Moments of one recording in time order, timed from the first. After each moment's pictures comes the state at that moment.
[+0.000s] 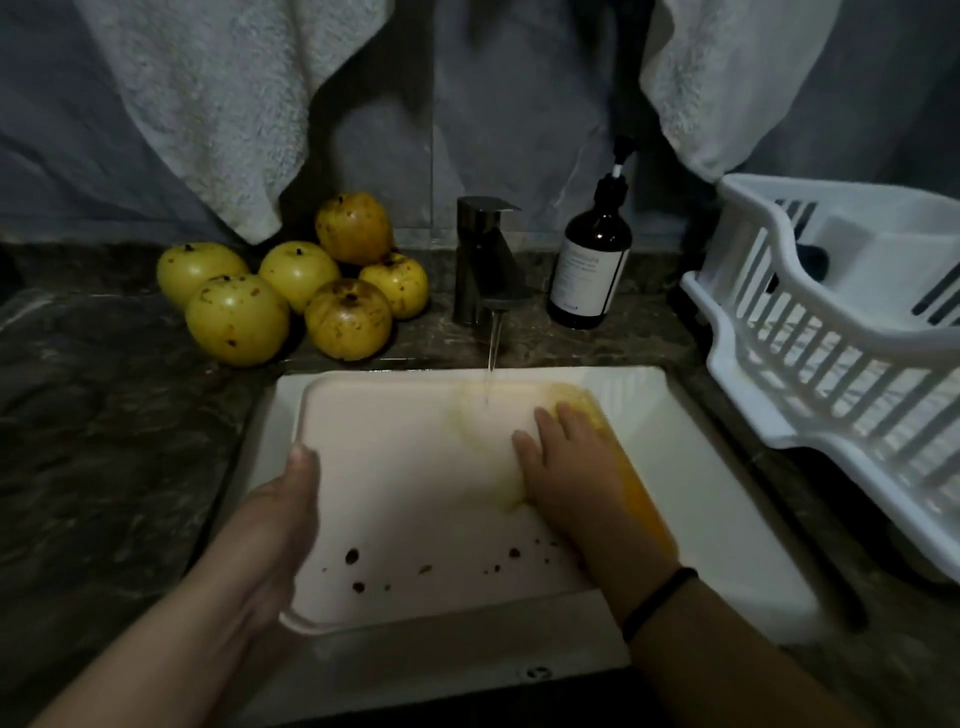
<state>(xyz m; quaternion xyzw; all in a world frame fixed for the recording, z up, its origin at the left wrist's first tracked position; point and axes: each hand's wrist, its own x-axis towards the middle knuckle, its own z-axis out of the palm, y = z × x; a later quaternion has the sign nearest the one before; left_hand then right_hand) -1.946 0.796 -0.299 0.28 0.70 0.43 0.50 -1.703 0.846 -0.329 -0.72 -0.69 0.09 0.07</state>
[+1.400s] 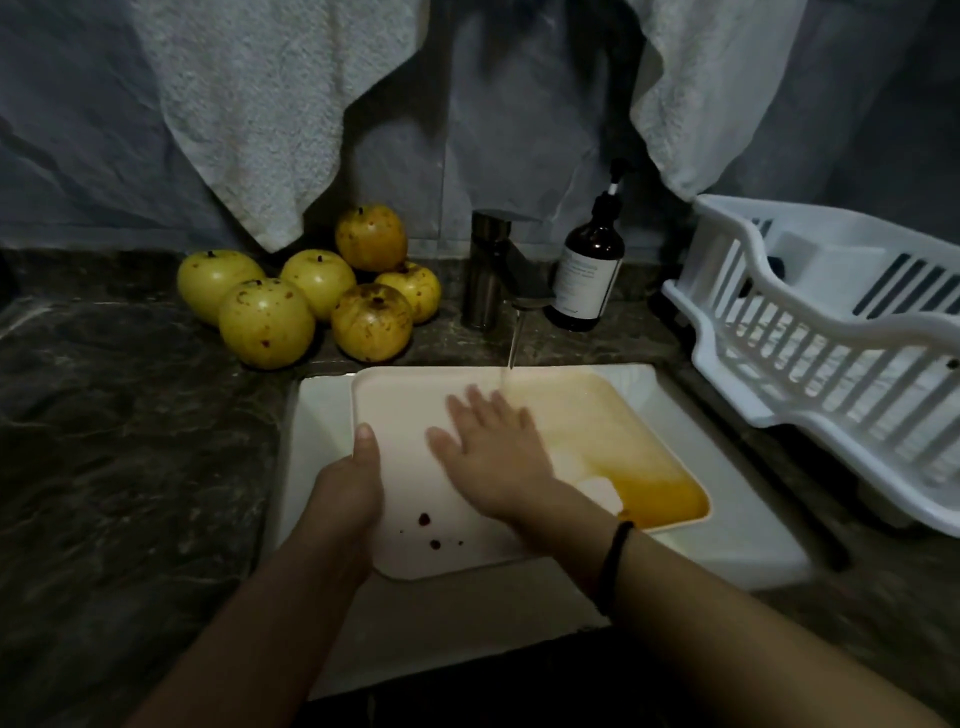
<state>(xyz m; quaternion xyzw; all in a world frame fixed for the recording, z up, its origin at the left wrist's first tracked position) -1.935 0.799 -0.283 0.34 0.67 0.43 0.50 -1.803 0.828 -0.288 -0.66 -0.74 0.13 0.04</state>
